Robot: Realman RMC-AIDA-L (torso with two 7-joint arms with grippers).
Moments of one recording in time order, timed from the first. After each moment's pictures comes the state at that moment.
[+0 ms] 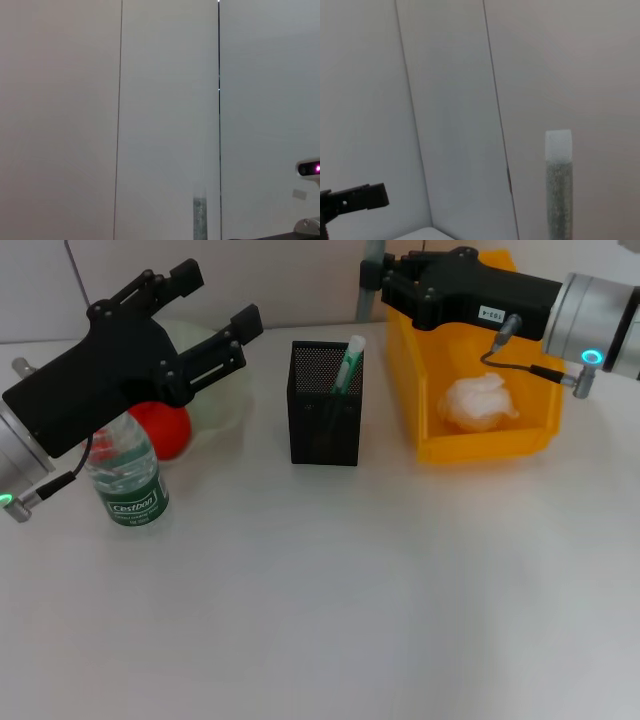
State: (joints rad) left arm -0.21 -2.06 1.50 1.05 0.95 1.11 -1.15; right arm 0.67 2.07 -0.80 -0.65 -1.60 -1.25 1.37
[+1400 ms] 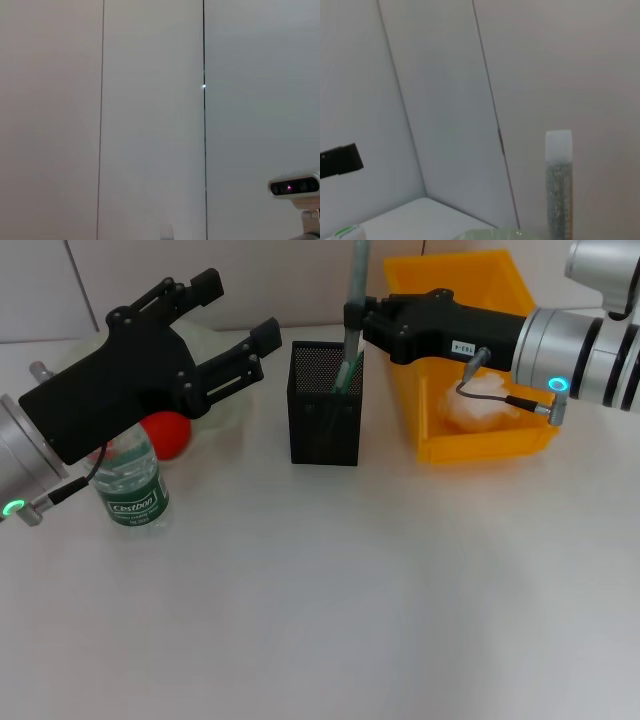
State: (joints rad) left arm -0.22 -2.07 1.51 1.05 0.98 1.12 -1.15; right arm 0.71 2.07 -0.83 -0.52 -1.62 -1.16 1.35
